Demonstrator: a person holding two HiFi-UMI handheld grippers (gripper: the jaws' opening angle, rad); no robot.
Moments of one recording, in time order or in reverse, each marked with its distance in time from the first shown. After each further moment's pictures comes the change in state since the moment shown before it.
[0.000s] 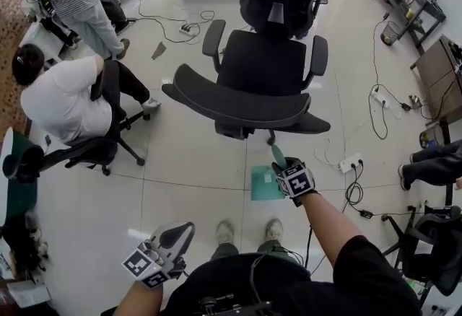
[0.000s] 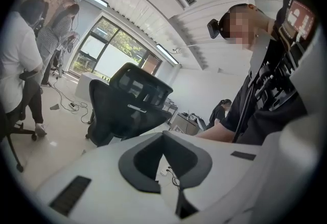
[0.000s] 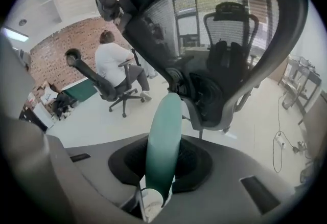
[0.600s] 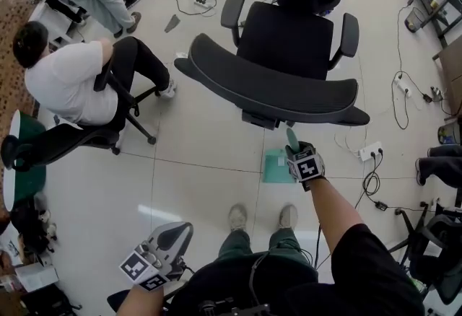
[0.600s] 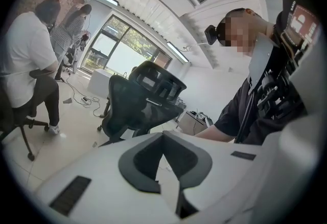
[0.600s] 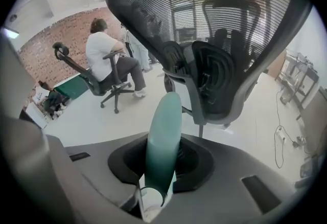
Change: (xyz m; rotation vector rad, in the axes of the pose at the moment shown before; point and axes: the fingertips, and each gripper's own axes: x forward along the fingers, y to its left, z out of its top) left arm -0.019 0.089 -0.045 -0.077 0.053 0.099; right arm 0.151 -0.018 -0.032 0.026 0.052 -0.055
